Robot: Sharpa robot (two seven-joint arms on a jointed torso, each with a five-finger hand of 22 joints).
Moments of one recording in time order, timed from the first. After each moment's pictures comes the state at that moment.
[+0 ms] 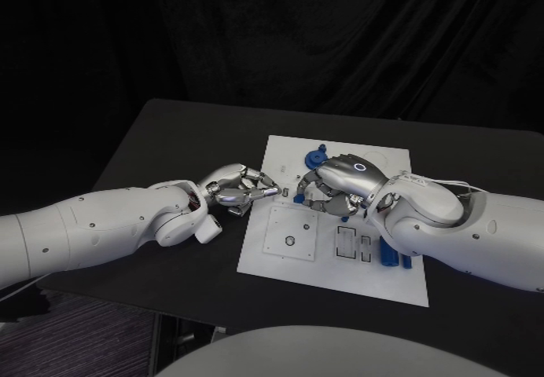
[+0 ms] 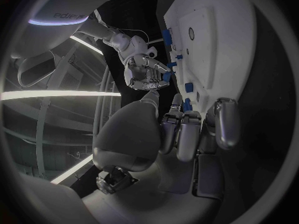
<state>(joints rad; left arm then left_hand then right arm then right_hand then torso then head) 1.15 -0.86 -0.21 1.45 -0.55 -0.06 0.44 1.37 0.10 0.02 0.29 0.15 0.69 0.16 0.40 0.18 1.46 0.08 1.57 1.31 1.47 0.02 1.57 1.31 0.06 1.37 0.14 1.34 1.31 1.27 -0.74 -0.25 1.65 -1.65 -0.47 -0.05 1.35 -0.05 0.29 -0.02 0.31 1.00 0.10 0.25 0.30 1.46 0.00 1.48 1.31 1.47 -0.06 1.45 1.31 0.05 1.47 0.05 1.34 1.31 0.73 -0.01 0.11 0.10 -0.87</state>
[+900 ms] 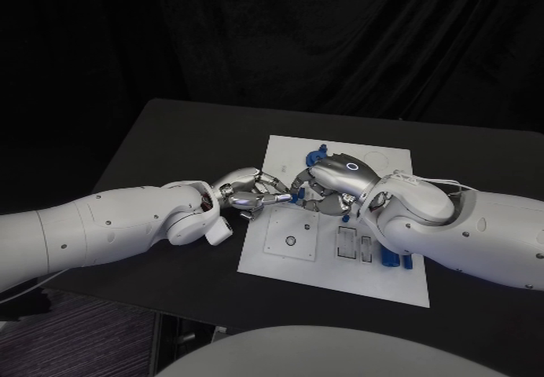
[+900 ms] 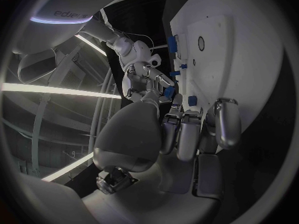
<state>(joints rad) 1.15 -0.81 -0.21 1.43 -0.54 0.00 0.41 1.40 0.11 -0.02 0.28 0.21 0.70 0.16 0.38 0.16 1.46 0.08 1.57 1.31 1.47 0.03 1.57 1.31 0.06 1.36 0.14 1.34 1.31 1.27 -0.71 -0.25 1.64 -1.64 -0.47 -0.05 1.35 -0.05 0.29 -0.02 0.30 1.00 0.10 0.26 0.30 1.46 0.00 1.48 1.31 1.47 -0.06 1.46 1.31 0.05 1.47 0.05 1.34 1.31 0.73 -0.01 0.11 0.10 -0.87</state>
